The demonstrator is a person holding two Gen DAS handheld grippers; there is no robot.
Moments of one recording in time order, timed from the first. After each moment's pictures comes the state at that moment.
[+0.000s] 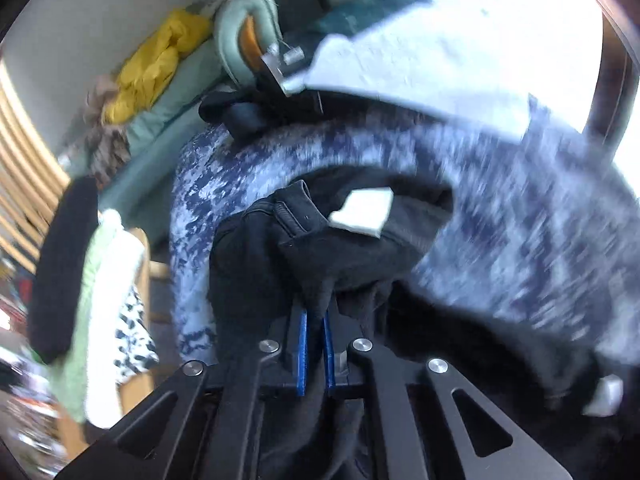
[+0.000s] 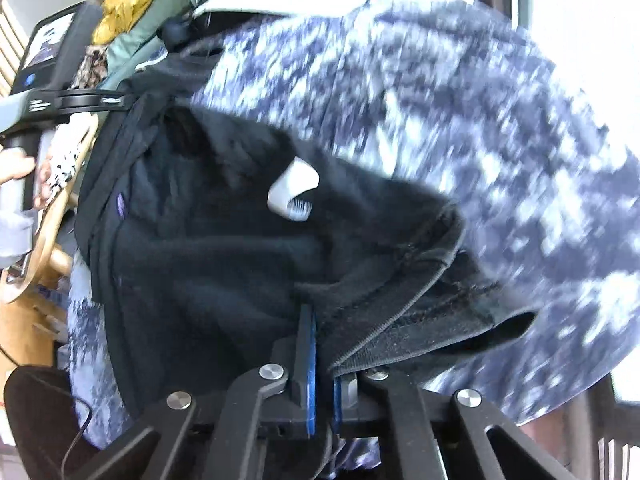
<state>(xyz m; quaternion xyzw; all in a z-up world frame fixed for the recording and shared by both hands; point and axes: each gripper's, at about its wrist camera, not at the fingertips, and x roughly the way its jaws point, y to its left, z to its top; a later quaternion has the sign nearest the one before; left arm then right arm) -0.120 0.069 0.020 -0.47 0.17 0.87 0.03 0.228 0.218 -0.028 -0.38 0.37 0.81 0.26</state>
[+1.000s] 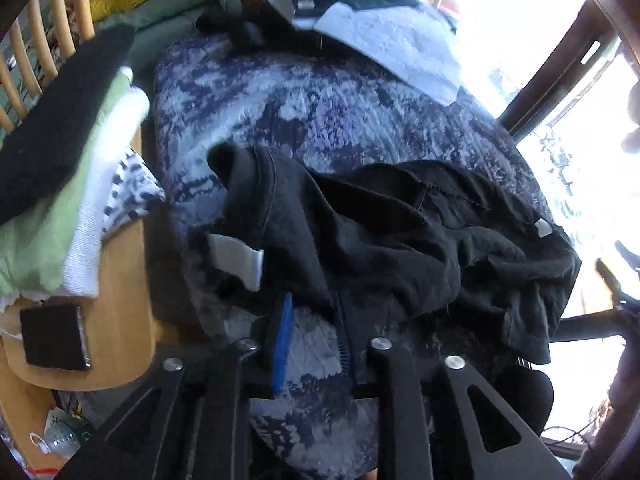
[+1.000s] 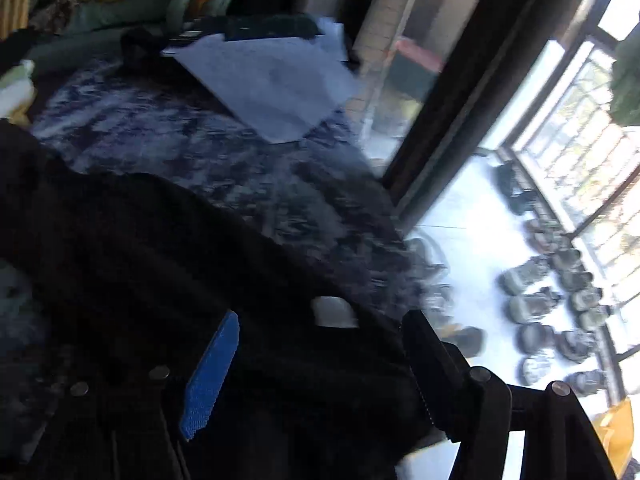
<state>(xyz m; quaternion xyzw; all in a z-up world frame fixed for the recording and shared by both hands) -0.015 -0.054 0.059 -0.57 0.04 0.81 0.15 0.162 0.228 0.081 -0.43 0.15 0.82 0.35</state>
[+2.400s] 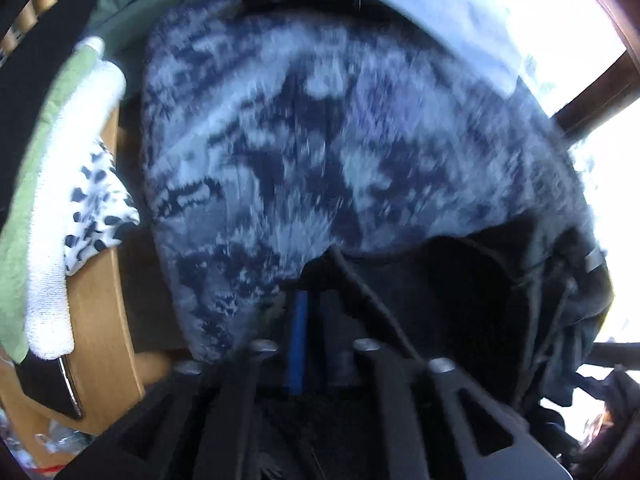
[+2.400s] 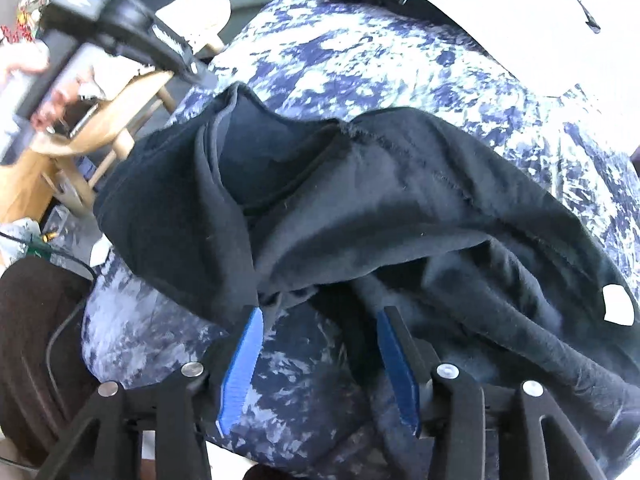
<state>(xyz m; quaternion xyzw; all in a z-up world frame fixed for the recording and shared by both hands) -0.100 -0.038 -0.033 -0.65 0.03 0.75 0.10 0.102 0.158 0.024 -0.46 0.20 0.86 0.11</state>
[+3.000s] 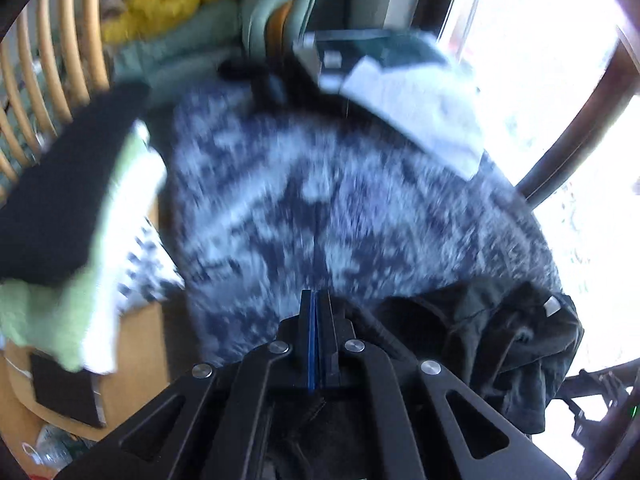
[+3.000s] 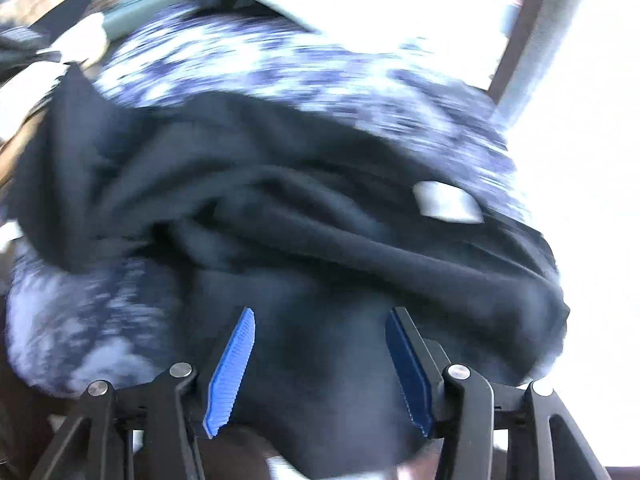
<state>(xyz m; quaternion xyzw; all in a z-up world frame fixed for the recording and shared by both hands) -0.080 -0.050 0.081 -0.52 0.00 0.85 0.10 0.223 0.214 0.017 -0.45 0.25 0.80 0.31</state>
